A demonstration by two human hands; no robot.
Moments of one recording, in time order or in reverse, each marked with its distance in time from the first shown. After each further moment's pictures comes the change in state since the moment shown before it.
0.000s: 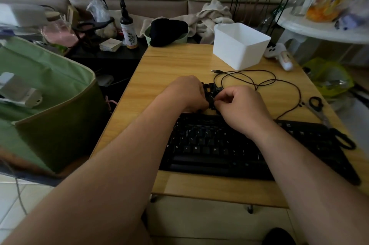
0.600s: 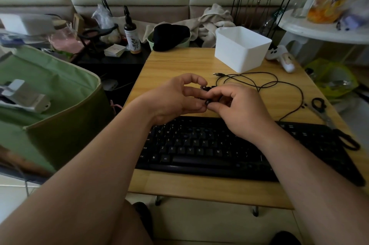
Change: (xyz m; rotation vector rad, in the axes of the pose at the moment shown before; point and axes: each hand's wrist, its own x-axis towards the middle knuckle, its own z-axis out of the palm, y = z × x) left_hand -0.026 -0.038 -0.016 -1.103 -0.303 0.131; right_hand -0.008 -0.009 0.001 0.204 0.024 -0.321
